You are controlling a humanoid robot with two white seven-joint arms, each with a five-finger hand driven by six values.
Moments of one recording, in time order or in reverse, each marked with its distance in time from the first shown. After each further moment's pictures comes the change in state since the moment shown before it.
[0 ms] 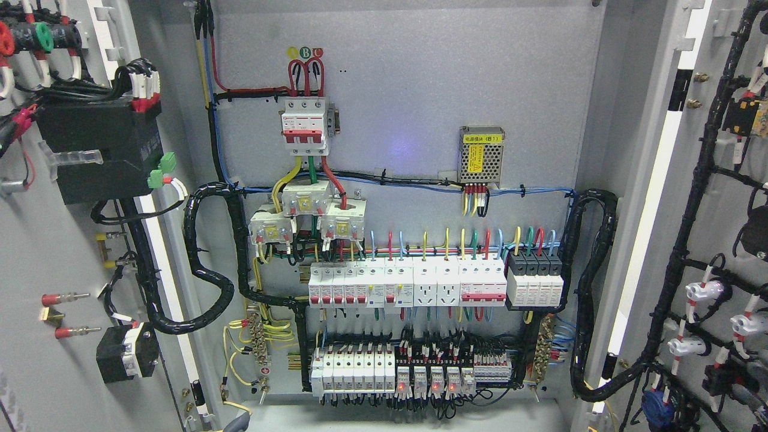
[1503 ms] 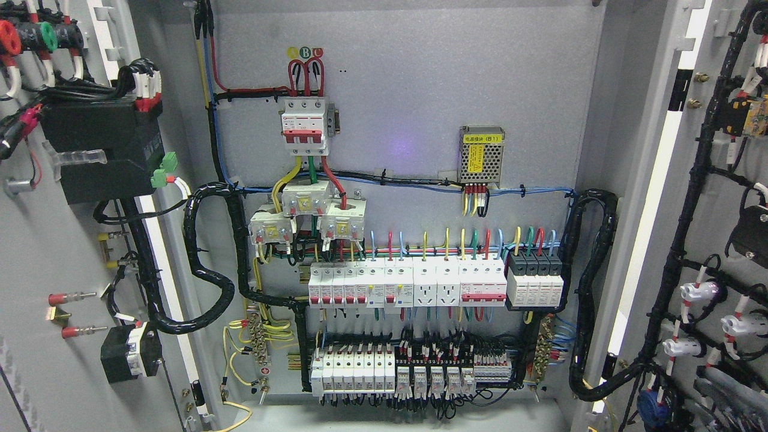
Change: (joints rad) left arm -0.068 0.052 -0.277 0.082 -0.059 0.001 -0.004; right arm -0.008 0.021 0.079 -0.035 0.121 -0.031 -0.001
